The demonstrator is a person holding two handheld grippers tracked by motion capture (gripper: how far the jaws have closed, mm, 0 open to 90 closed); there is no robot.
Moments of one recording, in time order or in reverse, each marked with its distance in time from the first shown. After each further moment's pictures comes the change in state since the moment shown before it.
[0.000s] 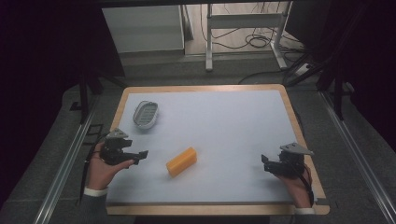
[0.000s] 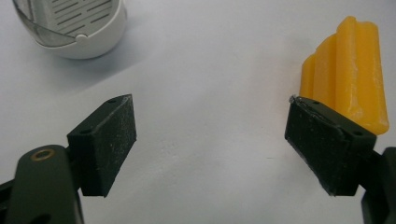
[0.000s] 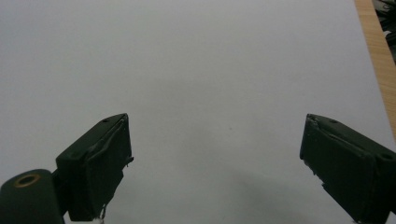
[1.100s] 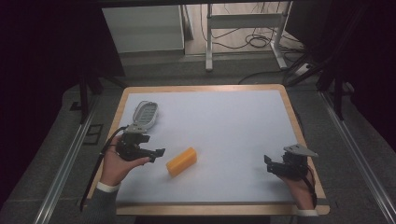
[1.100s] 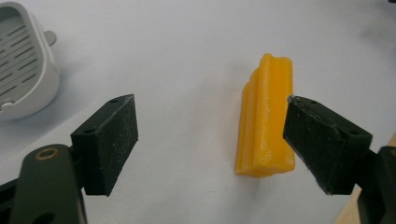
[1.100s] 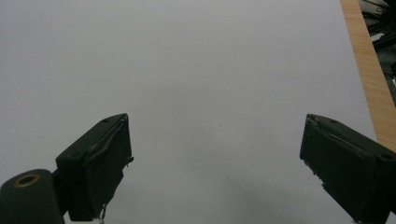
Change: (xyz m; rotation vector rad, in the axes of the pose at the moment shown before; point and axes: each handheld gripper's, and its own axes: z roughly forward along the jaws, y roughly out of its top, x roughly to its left) left arm -0.051 0.042 0.006 0.015 -0.092 0.108; right arm -0.006 -0.003 -0.007 -0.015 -0.008 0.007
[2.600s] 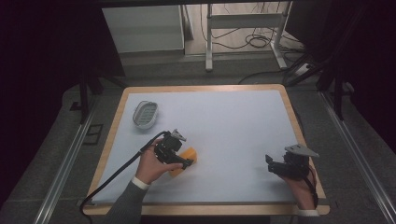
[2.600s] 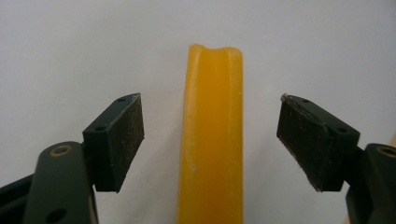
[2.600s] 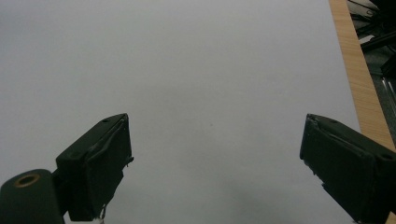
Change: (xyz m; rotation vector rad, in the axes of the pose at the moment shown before) left arm -0.048 0.024 0.087 0.207 -0.066 0.094; right arm -0.002 0.000 -0.002 -0.002 -0.022 -0.006
